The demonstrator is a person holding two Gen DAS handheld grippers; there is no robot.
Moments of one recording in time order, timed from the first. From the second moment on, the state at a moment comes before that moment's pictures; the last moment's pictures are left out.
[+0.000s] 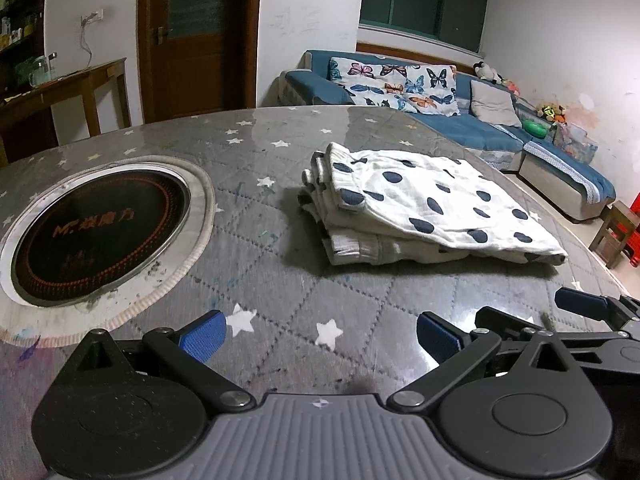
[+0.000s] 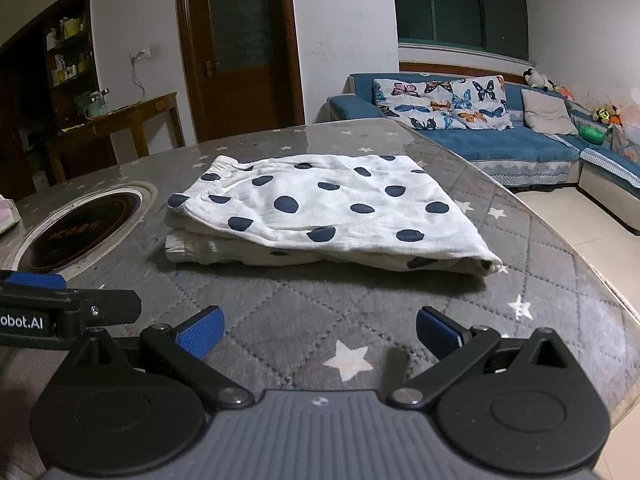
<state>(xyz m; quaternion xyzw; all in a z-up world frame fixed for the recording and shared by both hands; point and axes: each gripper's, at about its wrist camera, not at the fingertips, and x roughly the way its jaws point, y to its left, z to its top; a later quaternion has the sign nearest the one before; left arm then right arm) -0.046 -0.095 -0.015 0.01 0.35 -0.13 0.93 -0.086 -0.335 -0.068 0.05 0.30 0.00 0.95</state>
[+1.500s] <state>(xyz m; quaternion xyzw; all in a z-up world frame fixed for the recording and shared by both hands) -0.049 -0.099 -0.012 0.02 0.35 -0.13 0.93 -0.084 -0.342 -0.070 0.07 0.31 0.00 0.95</state>
